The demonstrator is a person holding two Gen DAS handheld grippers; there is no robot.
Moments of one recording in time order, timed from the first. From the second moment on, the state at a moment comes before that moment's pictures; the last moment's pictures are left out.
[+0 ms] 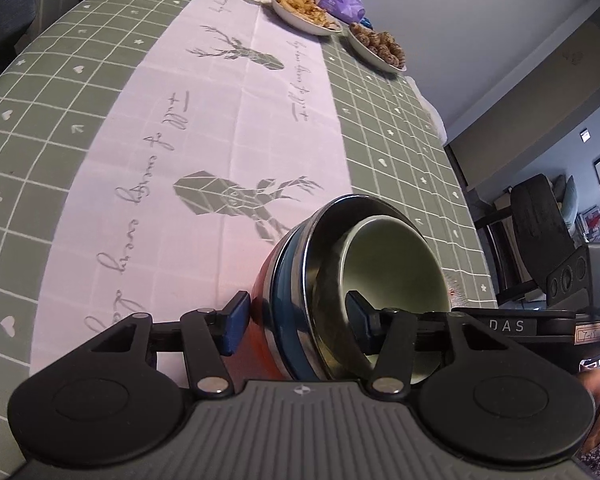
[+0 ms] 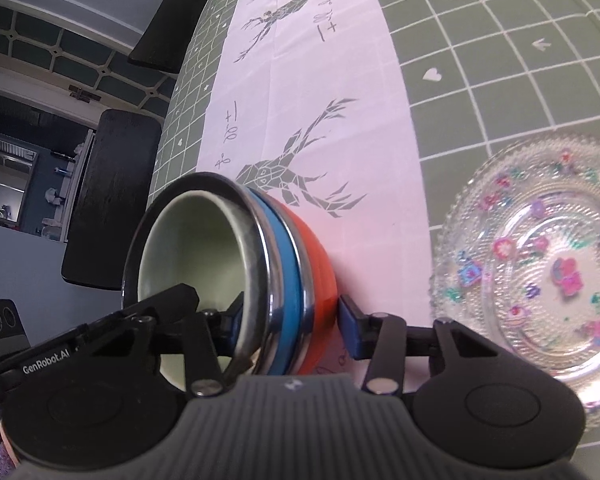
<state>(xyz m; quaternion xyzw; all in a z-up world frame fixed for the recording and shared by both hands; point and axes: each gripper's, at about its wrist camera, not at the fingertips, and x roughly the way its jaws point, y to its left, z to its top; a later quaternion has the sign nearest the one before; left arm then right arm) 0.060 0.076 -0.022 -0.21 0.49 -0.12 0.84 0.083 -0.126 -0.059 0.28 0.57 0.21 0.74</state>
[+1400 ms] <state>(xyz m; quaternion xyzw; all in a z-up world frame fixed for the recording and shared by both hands) 0.090 -0.063 -0.034 -0.20 0.53 -0.19 0.80 0.064 -0.268 -0.027 0.25 0.56 0.12 0.78</state>
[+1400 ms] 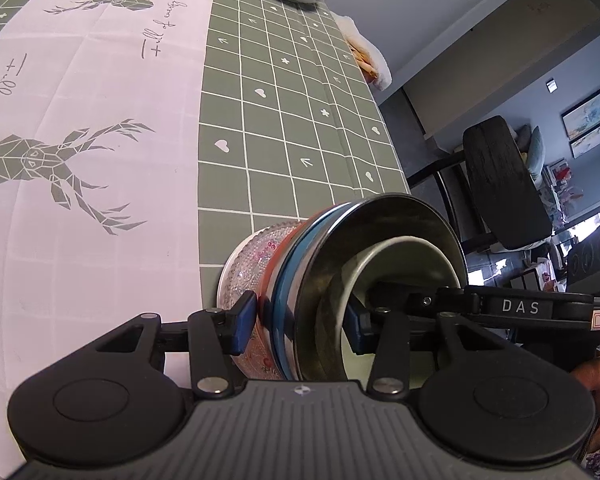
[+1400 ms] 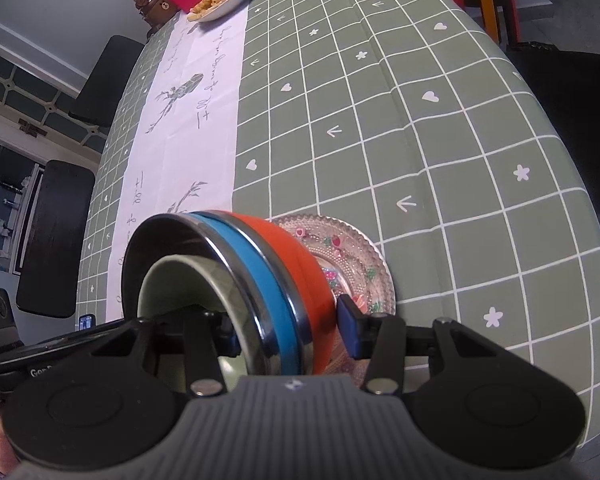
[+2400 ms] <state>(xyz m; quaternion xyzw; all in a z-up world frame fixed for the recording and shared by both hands) 0.095 -0.052 -0.045 -0.27 0.55 -0.18 0.77 0.067 -0.281 -0.046 0.32 0.58 0.11 0.74</state>
